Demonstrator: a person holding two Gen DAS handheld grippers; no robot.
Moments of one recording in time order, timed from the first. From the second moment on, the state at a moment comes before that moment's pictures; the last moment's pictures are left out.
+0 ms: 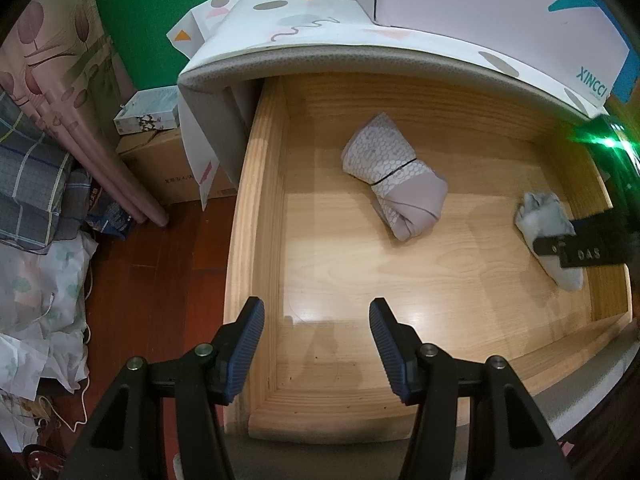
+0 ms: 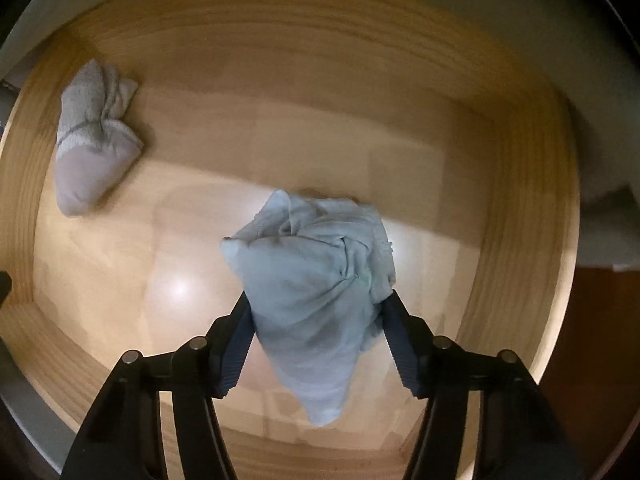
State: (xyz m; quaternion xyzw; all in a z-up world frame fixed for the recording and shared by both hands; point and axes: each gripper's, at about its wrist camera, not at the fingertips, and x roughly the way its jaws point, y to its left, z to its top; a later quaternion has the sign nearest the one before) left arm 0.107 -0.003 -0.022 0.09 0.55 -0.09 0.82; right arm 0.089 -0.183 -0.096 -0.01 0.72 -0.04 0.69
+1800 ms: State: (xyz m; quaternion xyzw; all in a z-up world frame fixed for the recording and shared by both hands) left arm 0.188 -0.085 -0.031 0.04 0.56 -0.13 0.82; right arm 0.034 -0.174 -0.105 0.02 0.75 -0.09 0.65
